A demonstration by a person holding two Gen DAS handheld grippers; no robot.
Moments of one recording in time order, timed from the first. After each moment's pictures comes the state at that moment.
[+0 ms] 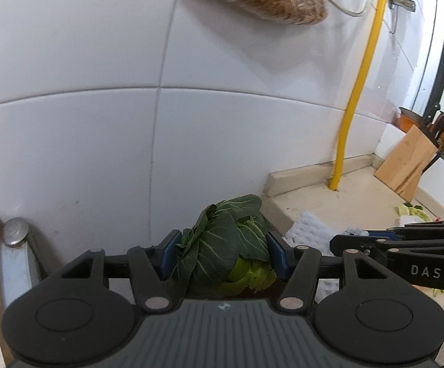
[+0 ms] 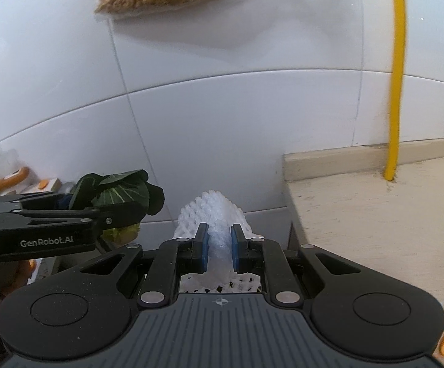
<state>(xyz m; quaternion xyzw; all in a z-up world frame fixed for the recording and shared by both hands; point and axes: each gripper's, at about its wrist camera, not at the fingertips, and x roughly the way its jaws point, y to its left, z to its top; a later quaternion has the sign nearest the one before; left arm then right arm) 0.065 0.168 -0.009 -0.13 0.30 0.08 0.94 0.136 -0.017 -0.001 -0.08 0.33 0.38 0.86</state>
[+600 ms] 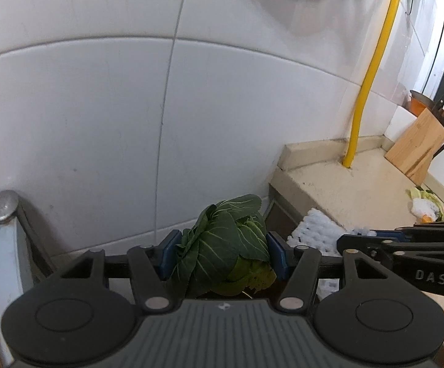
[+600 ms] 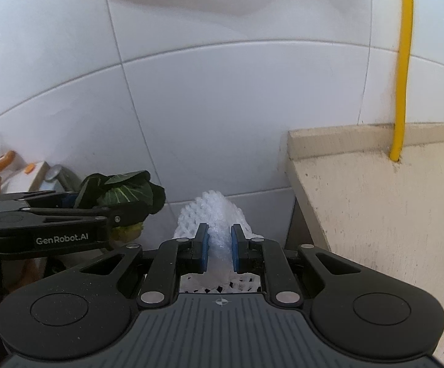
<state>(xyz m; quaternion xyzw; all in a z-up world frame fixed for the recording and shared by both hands) 0.076 0.179 -0.039 -0.14 0.34 0.07 0.93 0.137 -0.001 -0.026 -0.10 0.36 0.36 0.86</state>
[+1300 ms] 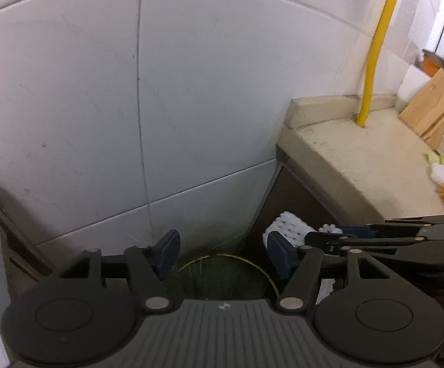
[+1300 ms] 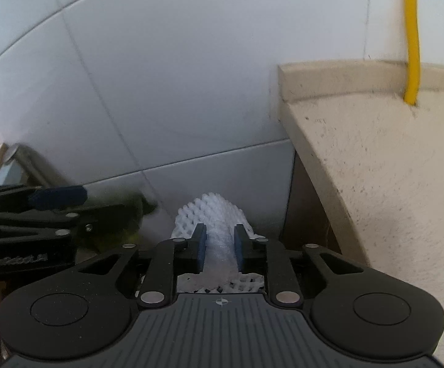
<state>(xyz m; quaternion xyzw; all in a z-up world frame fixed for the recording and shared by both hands) 0.109 0.169 -0.066 -0.11 0.42 0.08 0.90 0.184 0.014 -0.093 -0.08 0.44 0.33 0.83</state>
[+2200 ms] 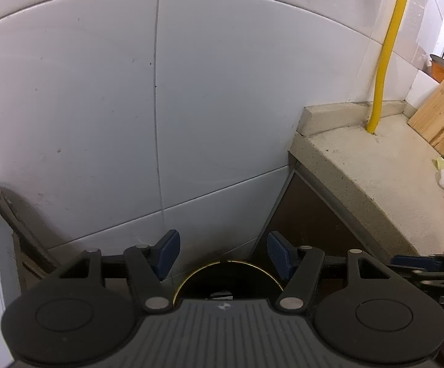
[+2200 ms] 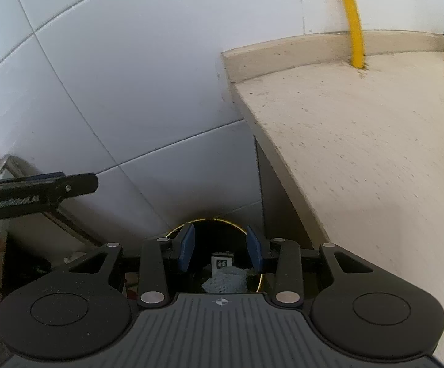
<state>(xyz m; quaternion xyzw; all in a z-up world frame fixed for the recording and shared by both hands) 0.102 0.178 -0.065 -0.11 0.41 0.09 0.90 0.169 -0.040 -0.086 -0.03 0.45 0.29 0.85</state>
